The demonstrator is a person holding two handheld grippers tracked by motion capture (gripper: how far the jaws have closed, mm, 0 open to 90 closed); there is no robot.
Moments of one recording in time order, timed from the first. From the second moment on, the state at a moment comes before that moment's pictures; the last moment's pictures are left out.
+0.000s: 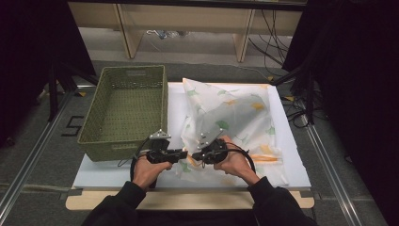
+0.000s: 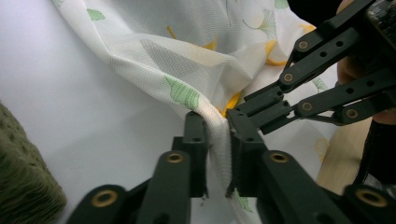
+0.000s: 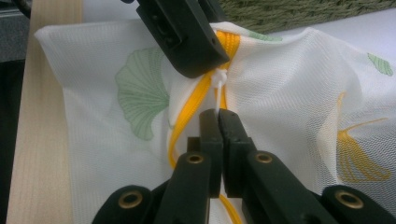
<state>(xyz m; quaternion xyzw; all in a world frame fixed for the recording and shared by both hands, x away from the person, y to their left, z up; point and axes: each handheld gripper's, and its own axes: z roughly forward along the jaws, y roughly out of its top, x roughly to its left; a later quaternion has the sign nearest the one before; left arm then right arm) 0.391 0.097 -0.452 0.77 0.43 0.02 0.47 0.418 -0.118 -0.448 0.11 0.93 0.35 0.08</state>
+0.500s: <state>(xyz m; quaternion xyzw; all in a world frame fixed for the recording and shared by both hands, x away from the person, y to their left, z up) 0.387 0.093 -0.447 0.80 0.37 0.06 0.47 0.431 -0.131 -0.456 0.15 0.90 0.41 0.01</state>
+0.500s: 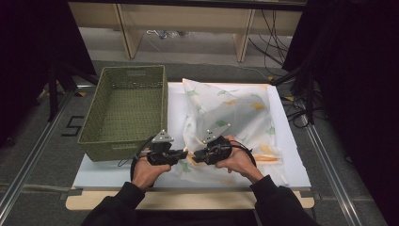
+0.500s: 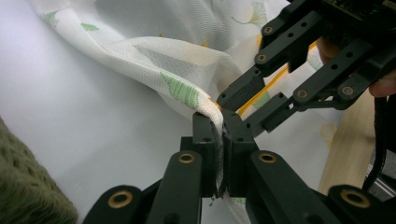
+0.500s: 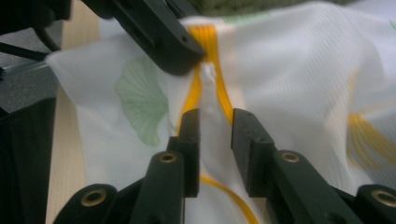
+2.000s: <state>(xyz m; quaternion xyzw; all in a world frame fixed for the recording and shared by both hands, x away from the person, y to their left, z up) 0.391 0.096 -0.446 0.80 0.36 0.04 0.48 0.423 -0.119 -0.447 0.11 0.92 0.38 0.04</state>
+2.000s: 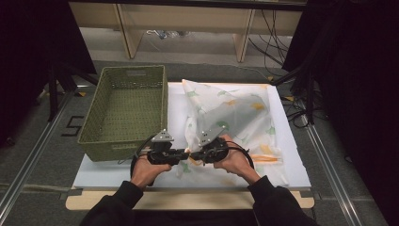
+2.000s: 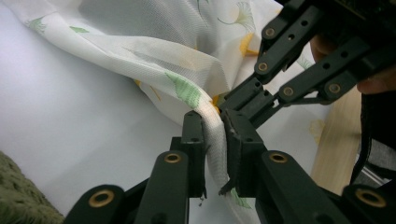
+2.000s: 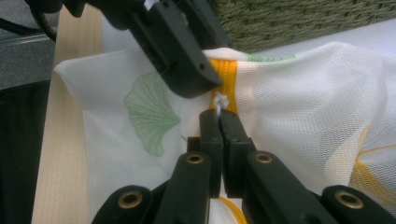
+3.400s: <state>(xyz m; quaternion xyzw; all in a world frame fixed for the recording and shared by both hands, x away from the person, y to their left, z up) 0.382 0.096 -0.446 0.81 0.34 0.07 0.47 0.423 -0.115 -0.450 0.17 0.91 0.37 0.02</state>
